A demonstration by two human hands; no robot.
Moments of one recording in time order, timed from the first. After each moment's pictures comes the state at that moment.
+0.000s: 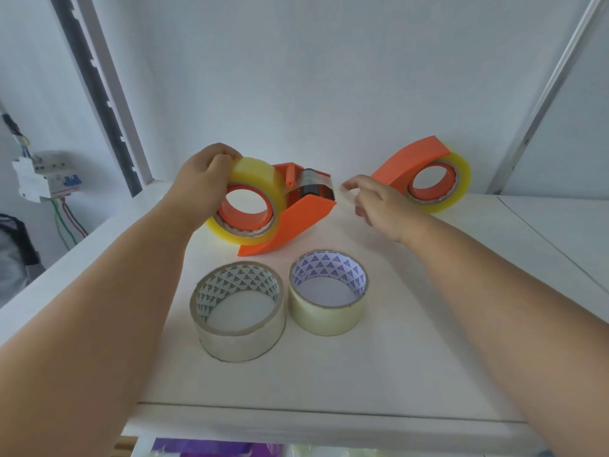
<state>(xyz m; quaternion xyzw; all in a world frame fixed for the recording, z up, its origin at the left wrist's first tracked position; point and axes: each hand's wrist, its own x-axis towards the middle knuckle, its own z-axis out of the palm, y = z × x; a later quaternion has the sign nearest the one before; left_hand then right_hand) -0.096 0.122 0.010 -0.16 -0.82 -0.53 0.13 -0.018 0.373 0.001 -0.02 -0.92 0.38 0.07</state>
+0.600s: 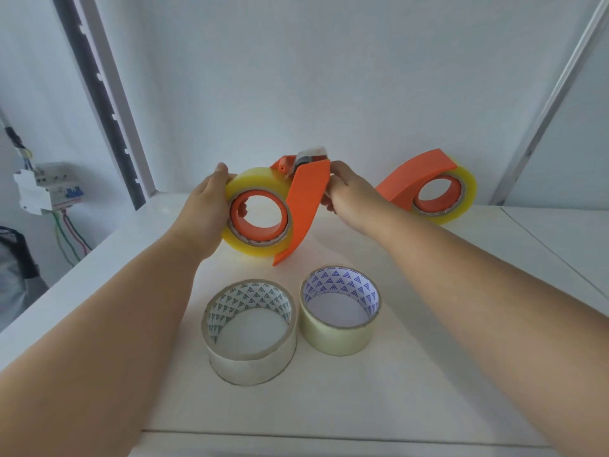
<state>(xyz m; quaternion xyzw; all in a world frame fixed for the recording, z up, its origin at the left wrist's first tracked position) -0.101 0.123 -0.004 -0.06 -0.74 -0.67 0.04 -0.049 0.322 0.025 0.00 -0.90 0.42 0.11</state>
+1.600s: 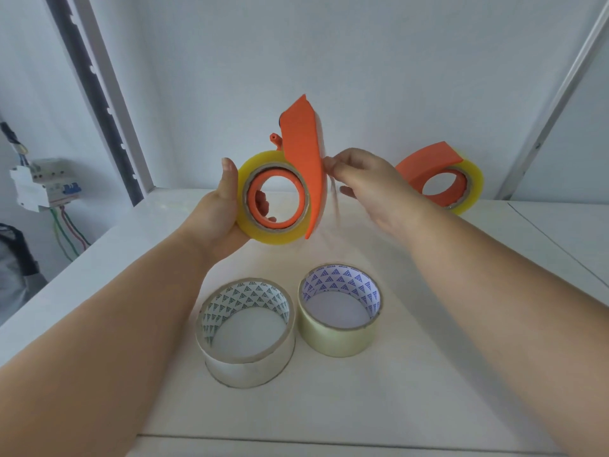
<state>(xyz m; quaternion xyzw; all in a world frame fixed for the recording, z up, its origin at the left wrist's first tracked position) -0.112 0.132 -0.021 -0.15 -0.55 -0.81 -0.16 -0.046 0.335 0.029 0.00 -0.81 0.57 0.14</state>
